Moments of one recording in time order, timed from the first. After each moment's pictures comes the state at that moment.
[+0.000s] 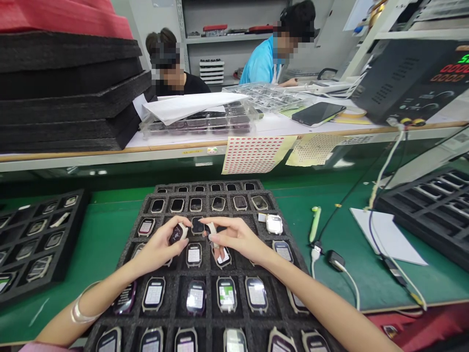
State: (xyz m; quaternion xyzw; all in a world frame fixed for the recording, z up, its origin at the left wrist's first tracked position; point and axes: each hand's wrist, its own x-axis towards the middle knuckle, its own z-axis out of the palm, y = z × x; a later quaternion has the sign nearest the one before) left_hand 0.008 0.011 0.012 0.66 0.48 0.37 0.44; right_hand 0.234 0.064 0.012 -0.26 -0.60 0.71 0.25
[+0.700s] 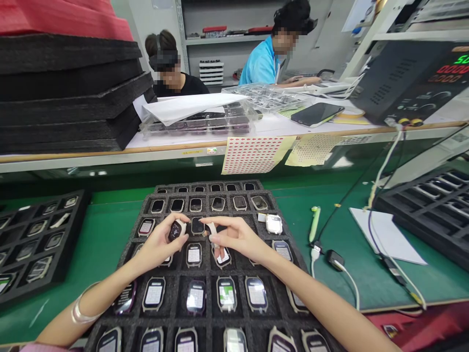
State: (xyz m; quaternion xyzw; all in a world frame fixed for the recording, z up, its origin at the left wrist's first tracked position) left_hand 0.007 0.012 0.010 0.66 0.48 0.40 0.41; right_hand 0.234 0.064 0.015 -0.25 -0.60 0.71 0.25
